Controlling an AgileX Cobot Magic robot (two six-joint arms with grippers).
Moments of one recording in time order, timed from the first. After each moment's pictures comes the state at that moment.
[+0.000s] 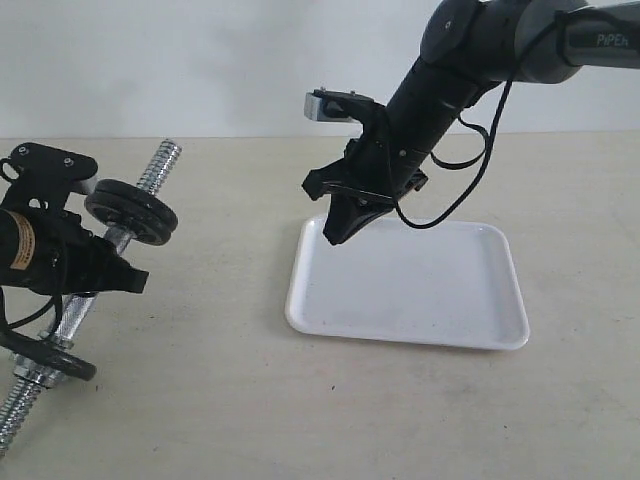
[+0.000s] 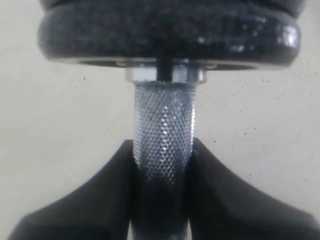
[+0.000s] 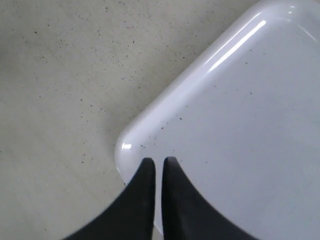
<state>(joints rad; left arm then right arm) -0.20 1.64 -0.69 0.89 0.00 -0.80 0.39 2.17 -1.73 0.57 1.10 -0.52</state>
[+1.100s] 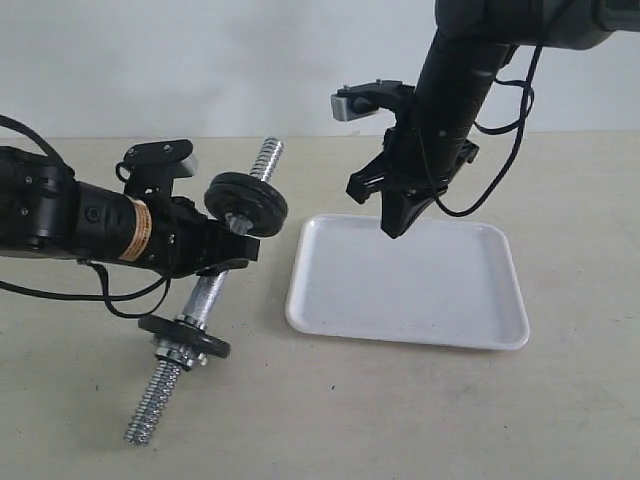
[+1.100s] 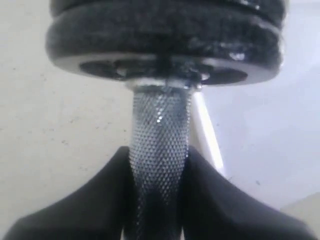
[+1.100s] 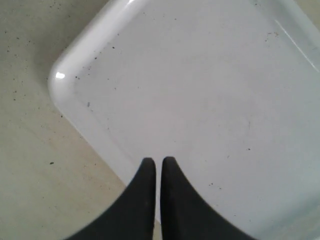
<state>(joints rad) -0.36 1.83 -0.89 1.27 -0.22 -1.45 0.39 2.08 -1.73 0.26 1.21 -0.41</state>
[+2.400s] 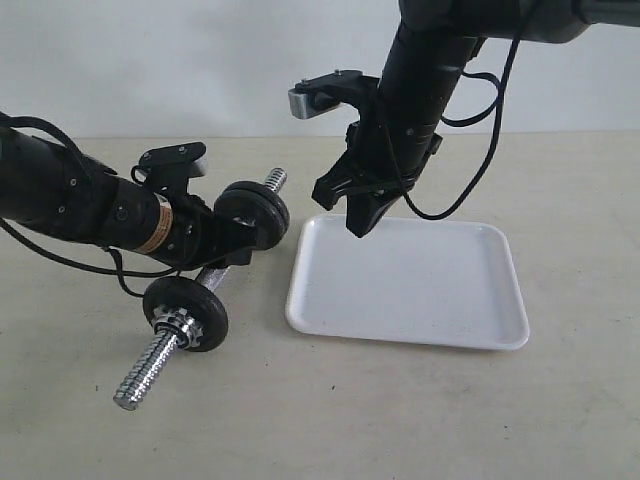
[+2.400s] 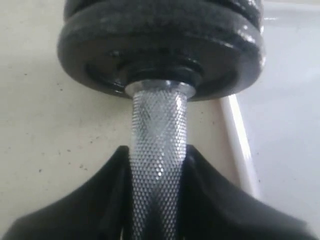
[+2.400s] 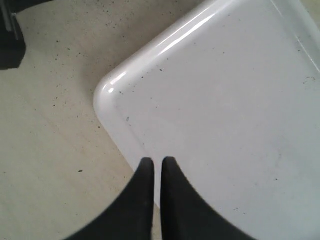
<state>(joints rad) -0.35 1.97 -1.03 1.65 -0.20 -1.88 0.48 2.05 -1.73 0.27 1.18 -0.44</state>
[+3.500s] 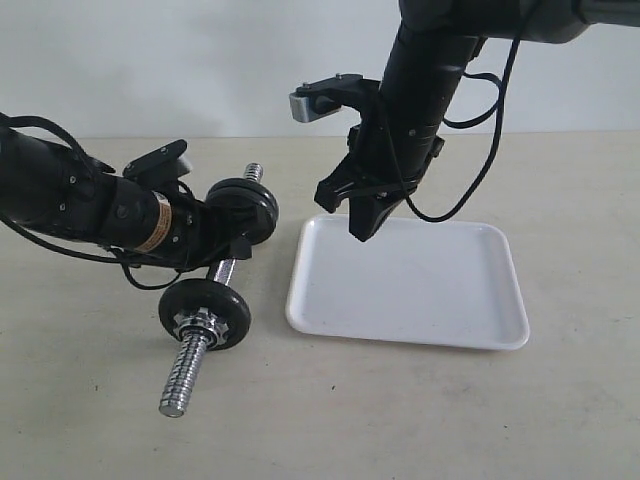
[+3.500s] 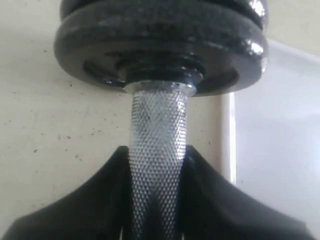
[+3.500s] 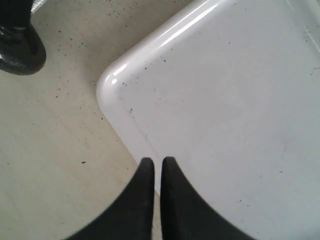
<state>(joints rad) -0.35 1.97 -1.03 1.57 -0.19 -2.07 0.48 2.05 -1.73 0.26 1.21 -0.44</state>
